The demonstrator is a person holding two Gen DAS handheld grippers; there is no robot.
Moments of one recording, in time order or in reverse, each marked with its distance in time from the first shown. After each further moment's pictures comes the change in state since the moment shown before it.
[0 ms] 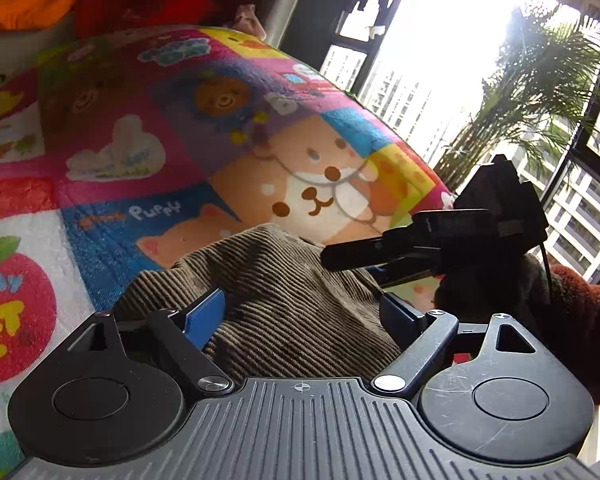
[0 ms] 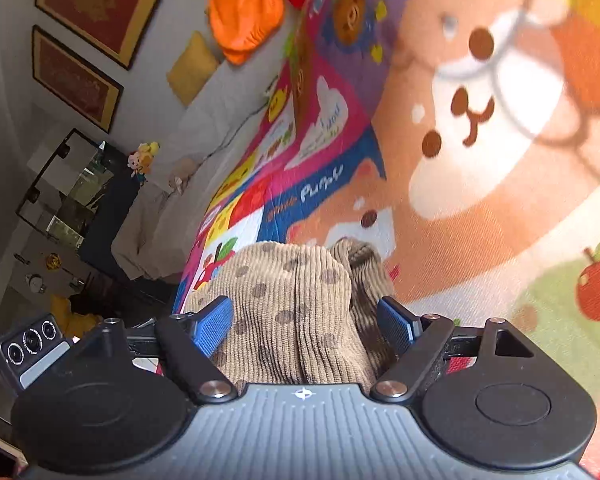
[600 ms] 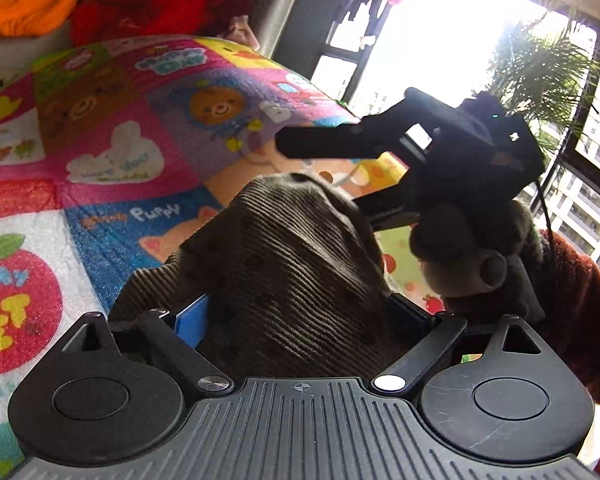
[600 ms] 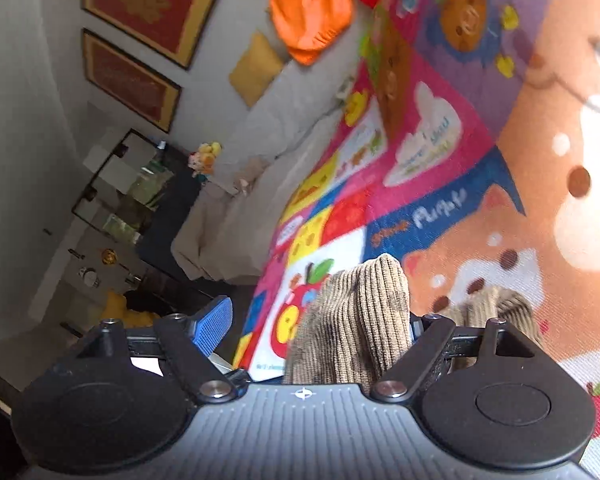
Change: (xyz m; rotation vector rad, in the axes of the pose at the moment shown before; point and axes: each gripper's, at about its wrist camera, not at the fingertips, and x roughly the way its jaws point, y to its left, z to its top) left arm -0.014 0.005 -0.013 0.011 -0.042 -0.026; right arm 0.015 0.070 0.015 -0.106 -0.056 0.215
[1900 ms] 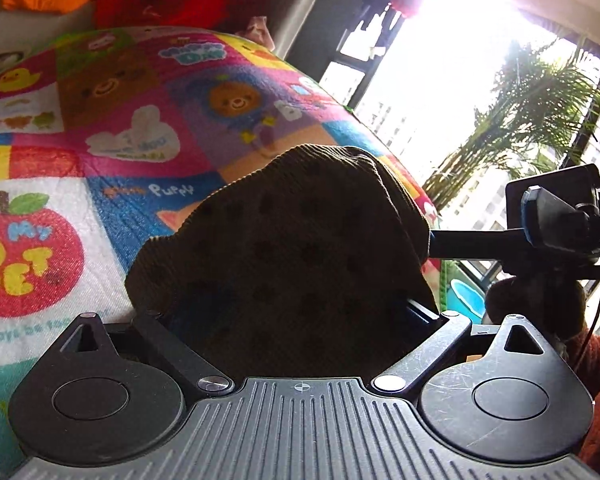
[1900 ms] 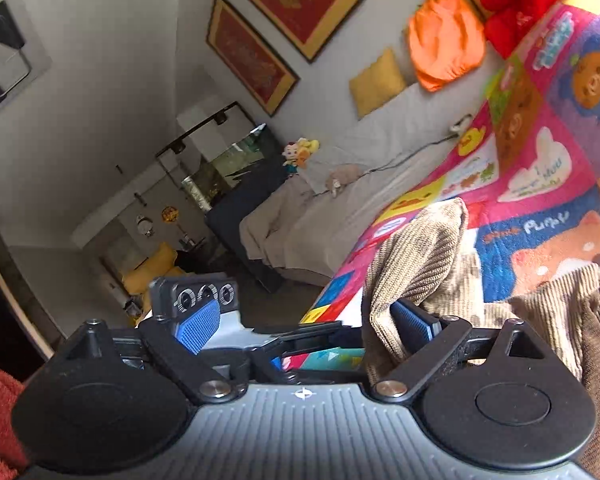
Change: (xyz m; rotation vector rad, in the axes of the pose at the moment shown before) left arm -0.032 0.014 -0.018 -0.087 -0.003 -0.021; right arm -0.032 0.059 -0.071 -0.217 -0.027 0.155
